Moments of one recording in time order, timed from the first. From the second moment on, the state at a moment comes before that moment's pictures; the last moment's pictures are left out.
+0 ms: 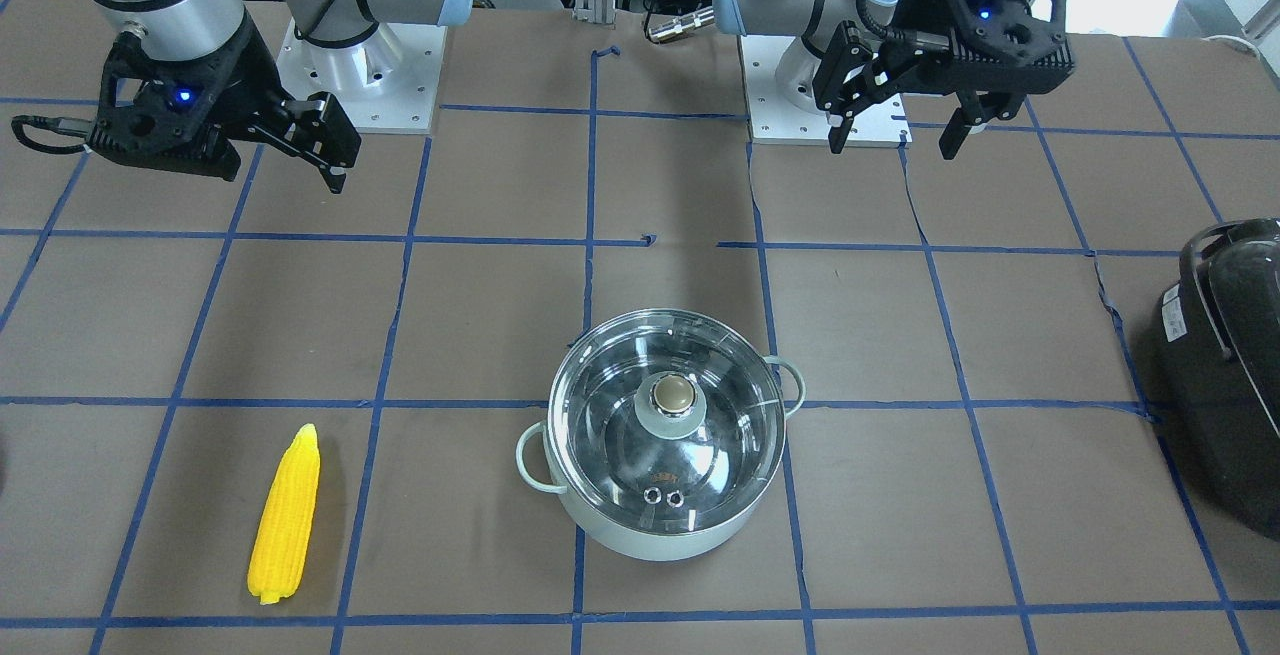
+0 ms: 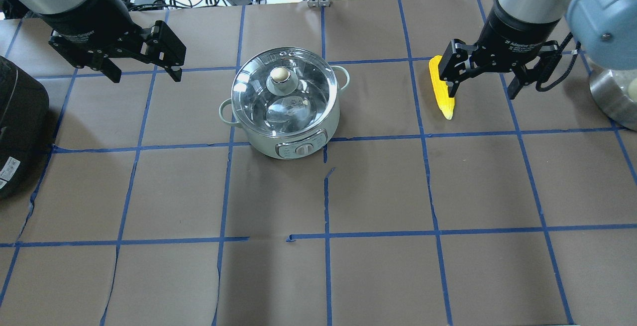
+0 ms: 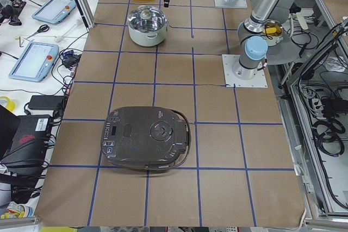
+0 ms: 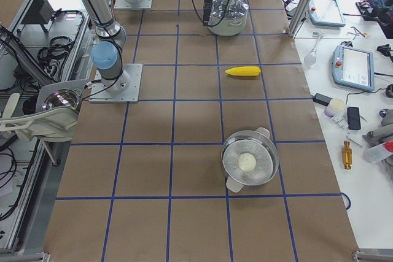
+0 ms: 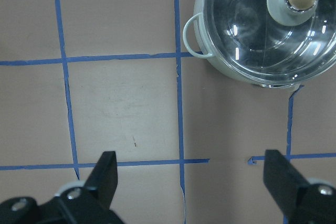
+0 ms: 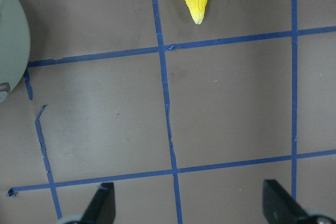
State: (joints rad) left arm -1.56 -1.50 -1.52 -1.60 1.57 0.04; right arm 1.54 -1.59 1.60 -1.53 -1.58 0.08
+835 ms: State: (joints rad) left arm -1.55 -1.54 -1.50 -1.59 1.57 0.01; right arm 1.55 -1.59 1.60 -1.53 -1.58 0.08
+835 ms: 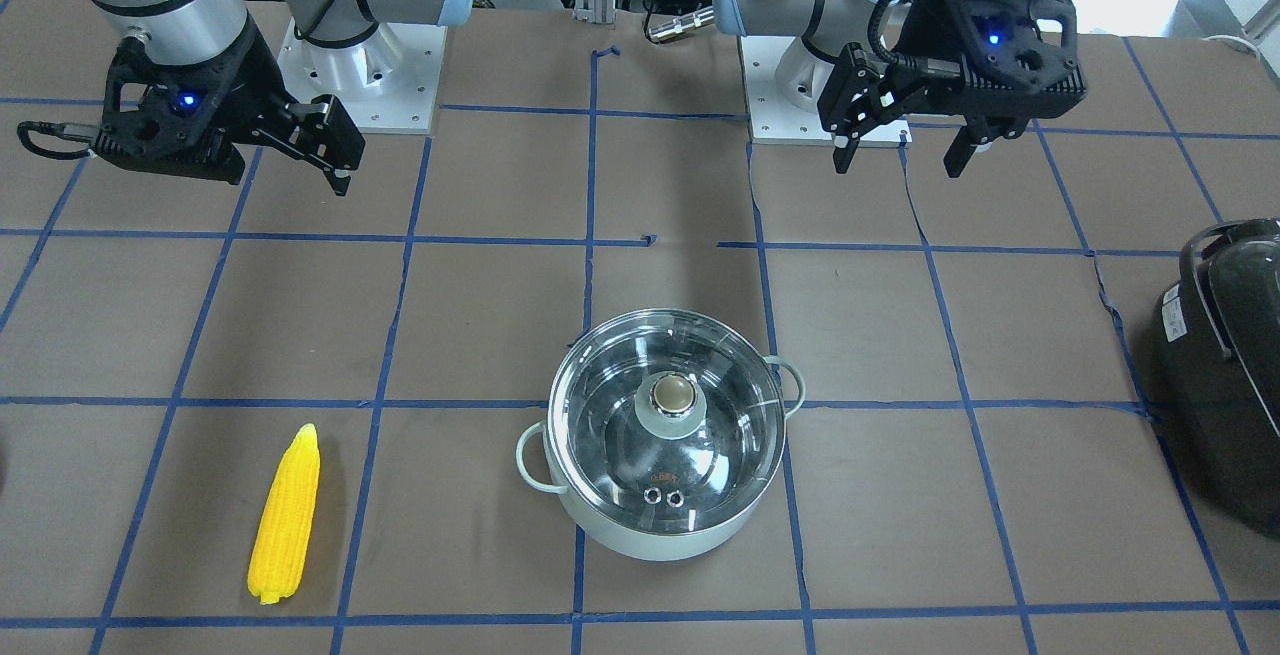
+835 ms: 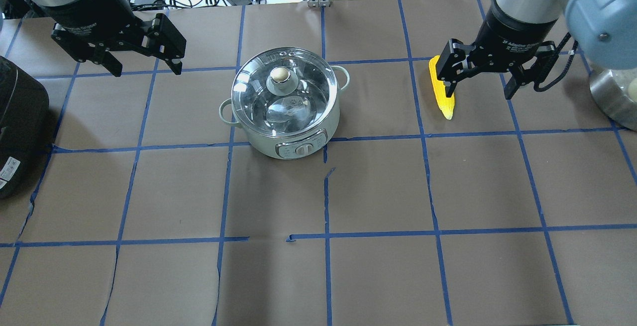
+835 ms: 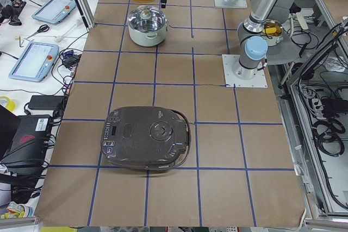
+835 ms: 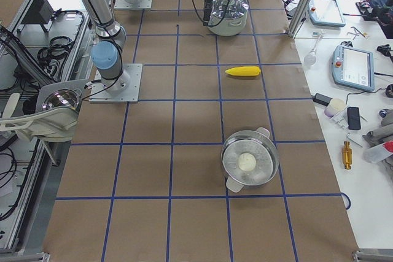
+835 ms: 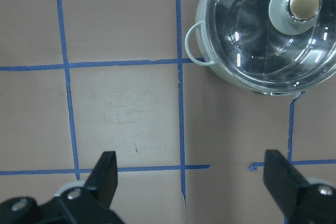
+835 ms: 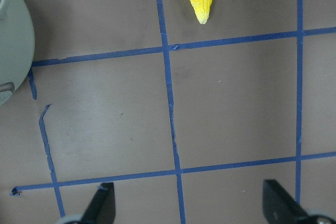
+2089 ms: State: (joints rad) left arm -1.78 -1.92 -1.40 -1.31 1.54 -0.30; right arm 1.51 -1.44 1.61 -1.78 -1.58 0.06
